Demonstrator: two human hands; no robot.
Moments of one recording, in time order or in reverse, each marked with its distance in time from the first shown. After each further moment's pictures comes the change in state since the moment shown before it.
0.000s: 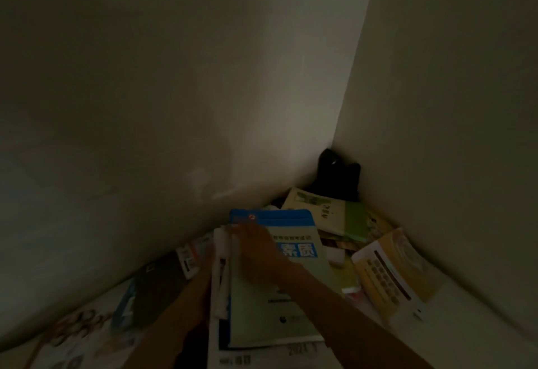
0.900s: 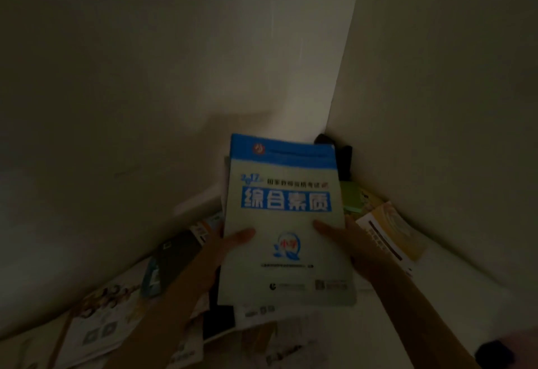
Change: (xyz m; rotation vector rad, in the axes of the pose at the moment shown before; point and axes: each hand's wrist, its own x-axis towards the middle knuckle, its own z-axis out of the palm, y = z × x) left_hand -0.048 0.011 -0.016 0.061 -0.268 0.366; right_hand -0.130 0.013 -0.036 1.358 0.376 0.525
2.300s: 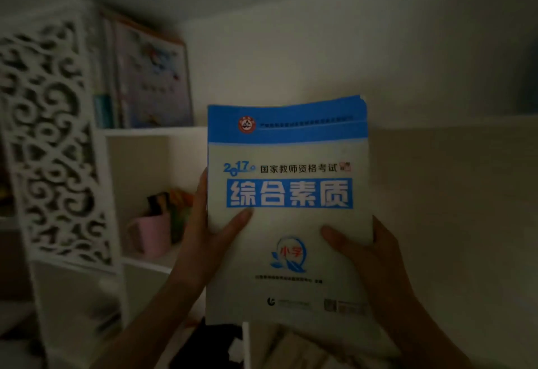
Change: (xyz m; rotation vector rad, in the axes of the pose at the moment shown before) left_hand -0.456 0.161 -0.023 0.622 1.266 1.140; right_hand -0.261 -0.164 0.274 0.185 -0.822 -0.672
